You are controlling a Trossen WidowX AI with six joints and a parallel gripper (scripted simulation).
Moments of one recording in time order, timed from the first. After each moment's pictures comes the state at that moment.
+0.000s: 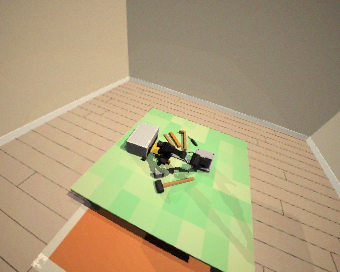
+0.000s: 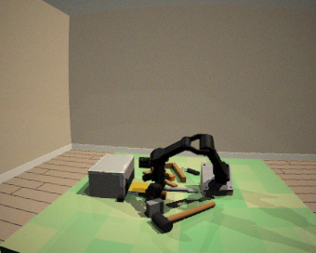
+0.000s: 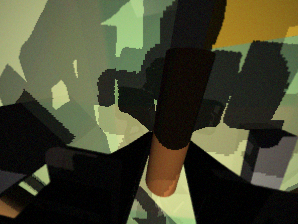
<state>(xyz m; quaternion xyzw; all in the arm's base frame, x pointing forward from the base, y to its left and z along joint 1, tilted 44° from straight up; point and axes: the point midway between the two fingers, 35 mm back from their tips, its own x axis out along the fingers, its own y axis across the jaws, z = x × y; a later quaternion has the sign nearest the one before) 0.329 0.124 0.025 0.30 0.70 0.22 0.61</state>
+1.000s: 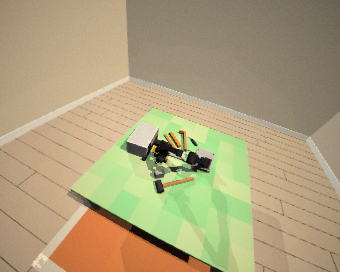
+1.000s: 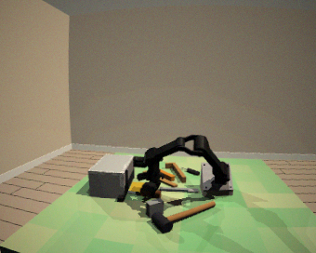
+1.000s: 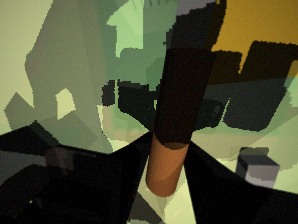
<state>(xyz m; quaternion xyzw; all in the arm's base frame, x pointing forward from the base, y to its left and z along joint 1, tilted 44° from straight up) 0.358 0.123 0.021 0.30 0.70 0.22 0.61</state>
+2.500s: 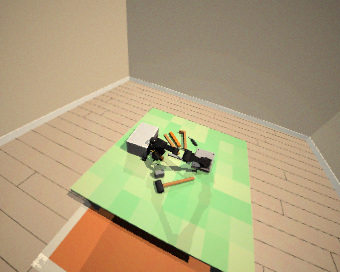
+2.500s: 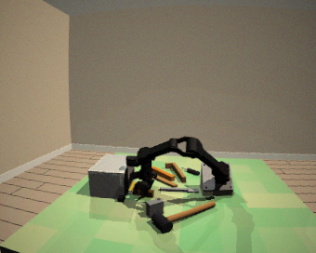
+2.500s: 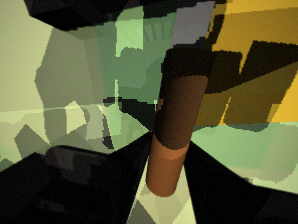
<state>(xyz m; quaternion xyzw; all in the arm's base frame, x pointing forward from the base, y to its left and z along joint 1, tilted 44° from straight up) 0.398 0.122 0.017 0.30 0.70 0.22 0.61</state>
